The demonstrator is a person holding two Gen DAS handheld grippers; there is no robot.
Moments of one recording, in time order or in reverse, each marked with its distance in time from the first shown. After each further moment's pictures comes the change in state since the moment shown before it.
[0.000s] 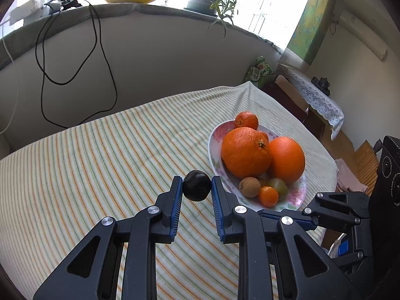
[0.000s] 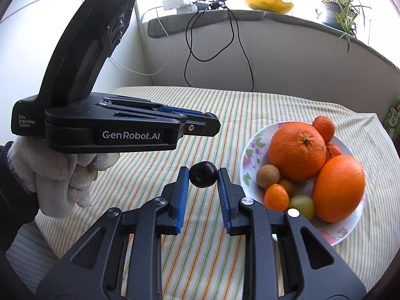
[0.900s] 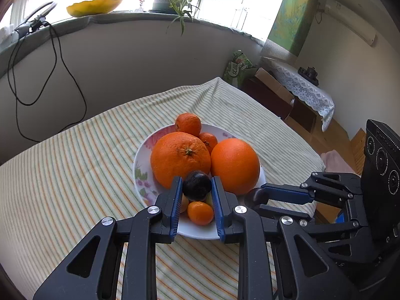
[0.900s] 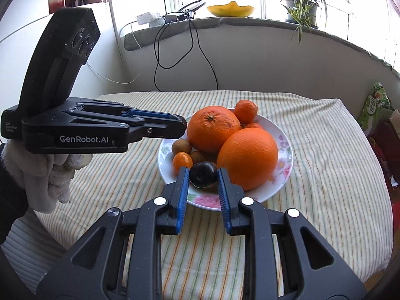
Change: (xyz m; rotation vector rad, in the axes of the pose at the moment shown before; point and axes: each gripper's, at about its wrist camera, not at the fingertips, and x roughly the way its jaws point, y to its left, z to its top) left arm 0.028 -0.086 0.009 0.072 0.004 -0.024; right arm -0.061 -0.081 -0.030 0.050 -0.032 -0.059
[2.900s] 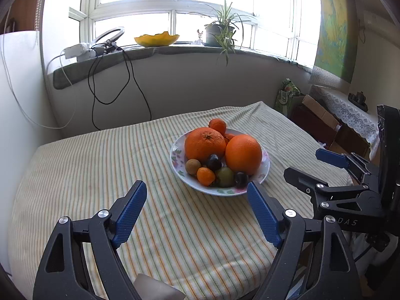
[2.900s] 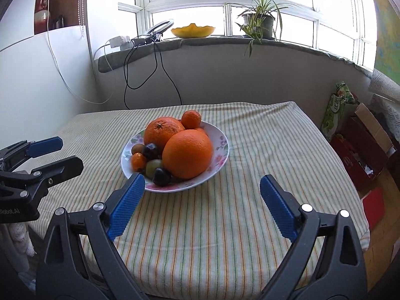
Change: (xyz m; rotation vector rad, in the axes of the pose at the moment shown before) left arm -0.059 -0.076 -0.062 -0.122 -0.208 0.428; right arm -0.058 -0.036 -0.027 0.068 -0.121 -0.155
